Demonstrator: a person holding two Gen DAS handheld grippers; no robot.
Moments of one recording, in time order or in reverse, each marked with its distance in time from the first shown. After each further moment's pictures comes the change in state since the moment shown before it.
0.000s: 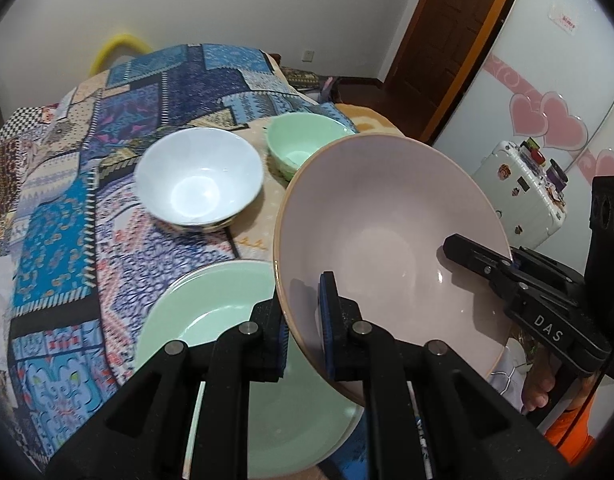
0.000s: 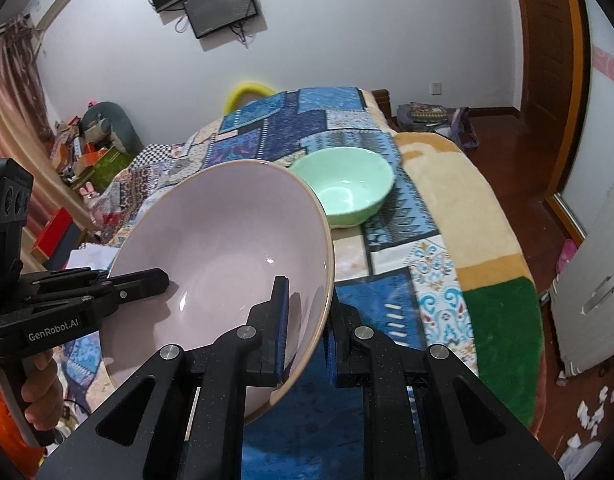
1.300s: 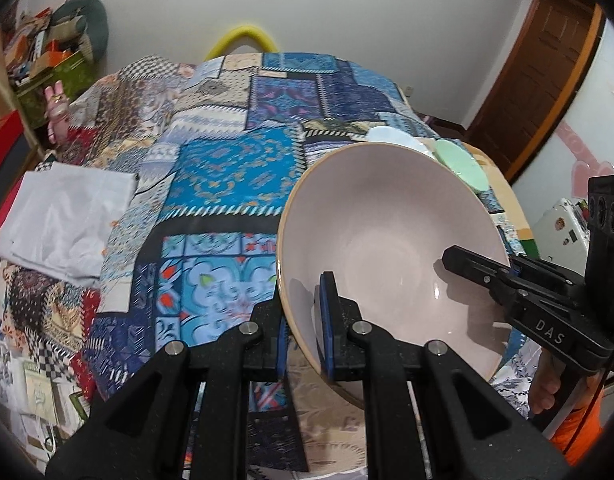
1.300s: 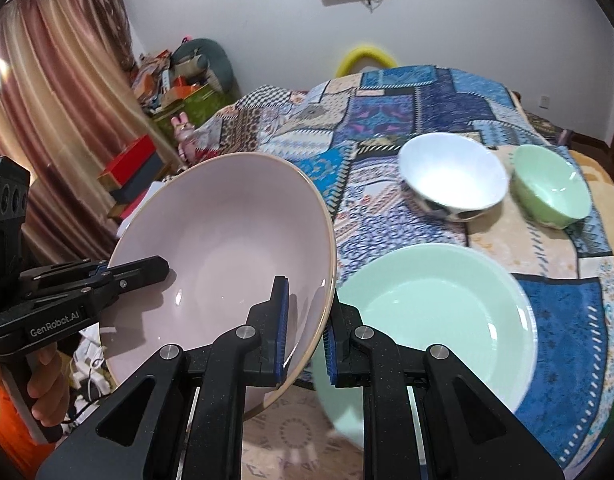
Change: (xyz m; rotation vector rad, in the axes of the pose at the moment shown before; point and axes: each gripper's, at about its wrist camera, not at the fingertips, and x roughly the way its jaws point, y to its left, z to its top) left arm -0.131 0.170 -0.113 -0.254 -0.091 0.210; right arm 0.062 0.185 -0.032 -0.207 0.119 0.239
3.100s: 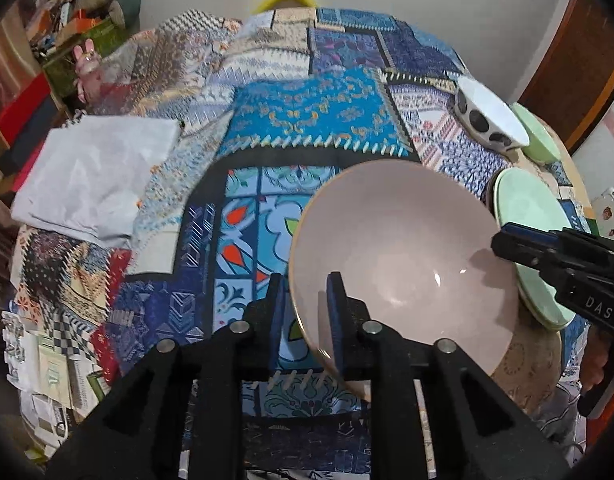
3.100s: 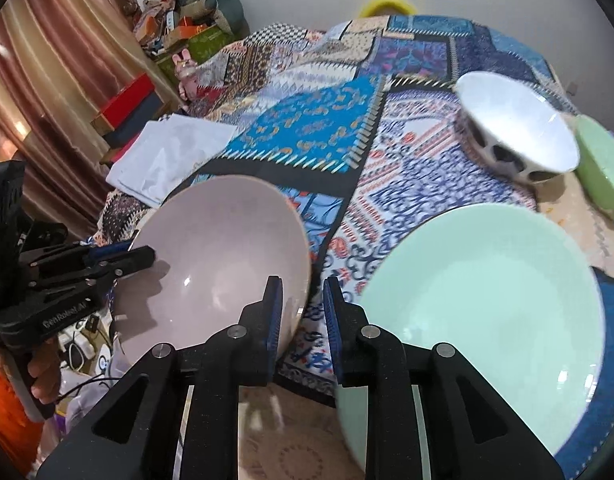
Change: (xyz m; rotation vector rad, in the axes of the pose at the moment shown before) left arm 0.053 0.066 -0.035 -0.030 0.094 0.137; right arm 0.062 0.017 -0.017 -0.062 0.179 -0.004
